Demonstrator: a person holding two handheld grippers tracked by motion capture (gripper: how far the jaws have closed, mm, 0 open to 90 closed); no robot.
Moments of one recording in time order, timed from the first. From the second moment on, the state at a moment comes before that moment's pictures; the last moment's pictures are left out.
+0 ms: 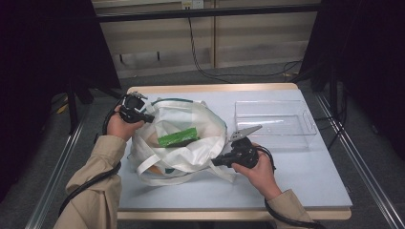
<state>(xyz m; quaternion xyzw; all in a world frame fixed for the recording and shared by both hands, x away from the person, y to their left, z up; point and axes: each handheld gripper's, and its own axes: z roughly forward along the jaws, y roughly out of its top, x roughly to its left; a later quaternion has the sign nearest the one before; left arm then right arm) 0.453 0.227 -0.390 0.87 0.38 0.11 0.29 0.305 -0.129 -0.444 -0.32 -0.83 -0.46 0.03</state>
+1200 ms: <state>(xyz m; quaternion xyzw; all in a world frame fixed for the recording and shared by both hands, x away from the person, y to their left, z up) 0.454 0.226 -0.421 0.87 0.38 0.11 0.28 0.303 -0.125 -0.468 -0.33 -0.84 -0.43 0.01</state>
